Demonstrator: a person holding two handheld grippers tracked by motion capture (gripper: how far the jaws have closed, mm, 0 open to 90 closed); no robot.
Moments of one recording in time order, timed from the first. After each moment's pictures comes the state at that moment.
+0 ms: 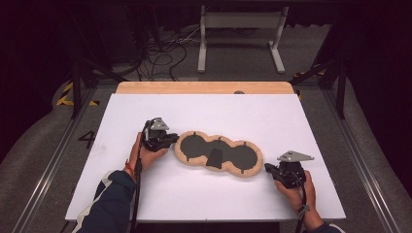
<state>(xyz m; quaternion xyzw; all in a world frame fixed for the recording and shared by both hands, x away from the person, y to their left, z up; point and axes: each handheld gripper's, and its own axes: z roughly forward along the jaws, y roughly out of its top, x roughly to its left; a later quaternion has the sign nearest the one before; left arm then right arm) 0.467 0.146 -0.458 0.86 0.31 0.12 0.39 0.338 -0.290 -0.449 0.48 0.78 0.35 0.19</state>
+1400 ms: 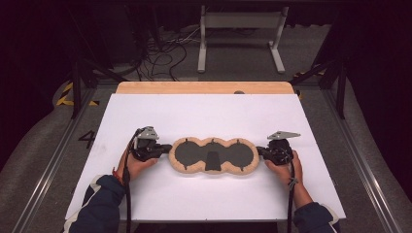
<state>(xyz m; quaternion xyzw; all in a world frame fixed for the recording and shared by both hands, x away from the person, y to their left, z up) 0.435 0.175 -0.457 0.87 0.29 0.08 0.40 0.404 -0.275 -0.453 0.47 0.79 0.36 0.16</state>
